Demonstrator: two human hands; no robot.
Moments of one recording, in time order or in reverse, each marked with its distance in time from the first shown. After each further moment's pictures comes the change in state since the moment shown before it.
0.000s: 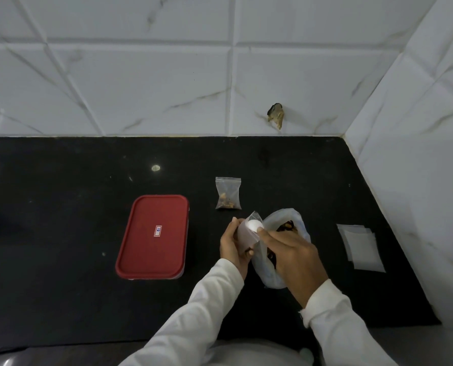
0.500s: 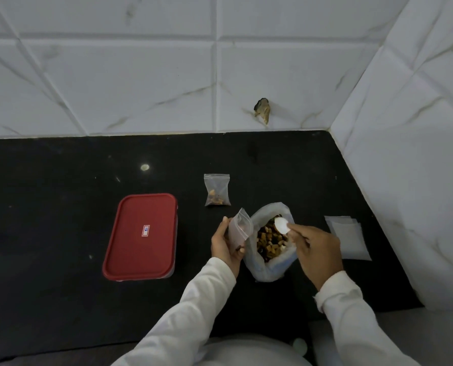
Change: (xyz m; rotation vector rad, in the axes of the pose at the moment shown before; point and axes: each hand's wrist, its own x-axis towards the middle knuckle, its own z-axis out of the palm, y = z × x) left_hand 0.004 -0.005 -0.004 -0.039 0.058 -0.078; right_hand -0.012 0.043 -0.032 0.008 0.000 0.428
